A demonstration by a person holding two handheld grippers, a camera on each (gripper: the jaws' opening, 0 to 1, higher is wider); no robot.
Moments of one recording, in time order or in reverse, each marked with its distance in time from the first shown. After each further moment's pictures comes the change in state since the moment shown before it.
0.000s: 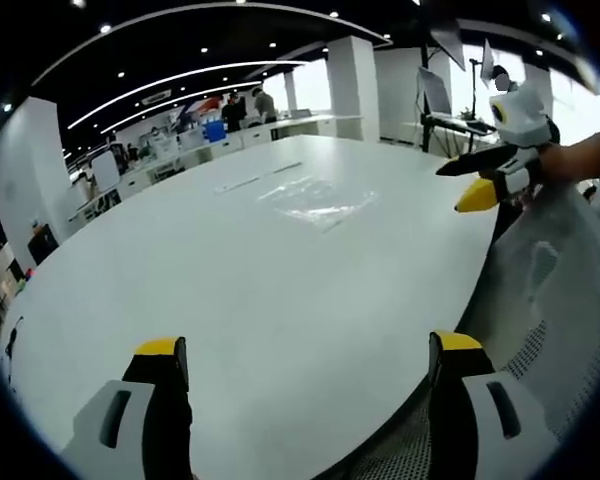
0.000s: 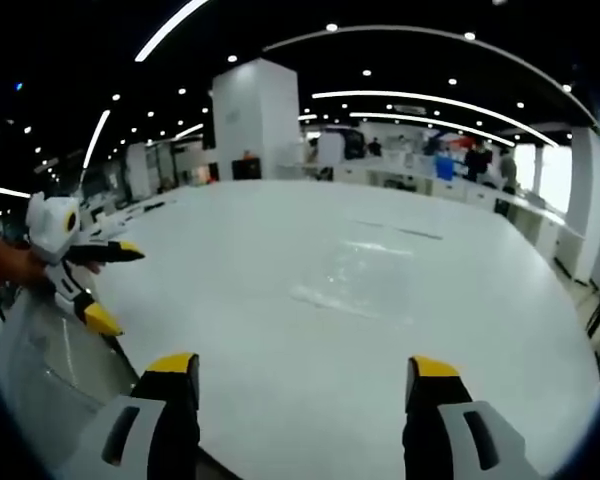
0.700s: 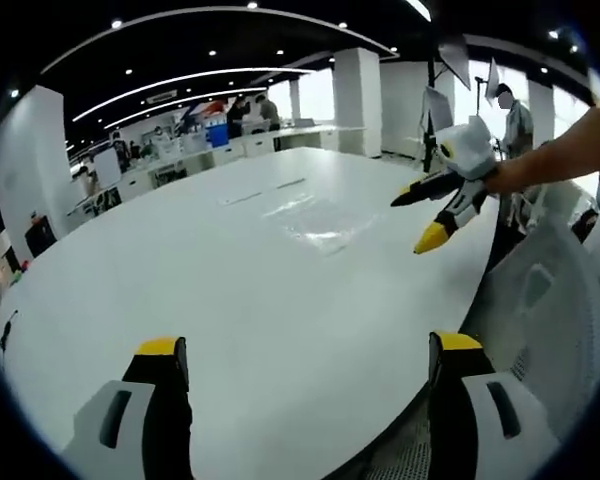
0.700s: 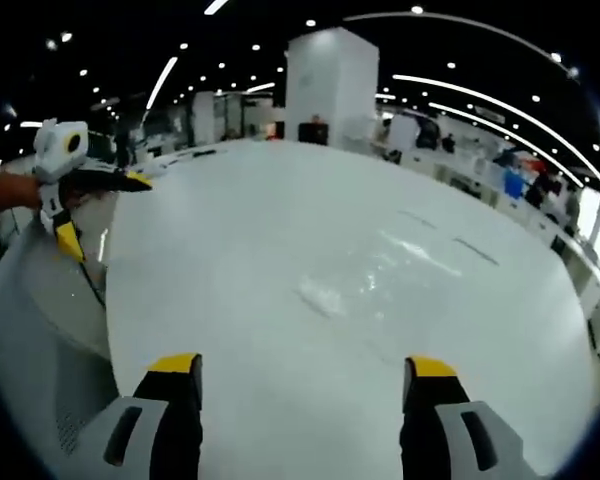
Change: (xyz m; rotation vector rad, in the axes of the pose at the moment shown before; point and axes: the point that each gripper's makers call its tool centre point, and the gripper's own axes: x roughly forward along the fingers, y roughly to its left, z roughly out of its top) left arm 0.002 -0.002 -0.008 0.011 0.041 -0.014; right arm 0.000 -0.001 -0.001 -0.001 0.013 -0.002
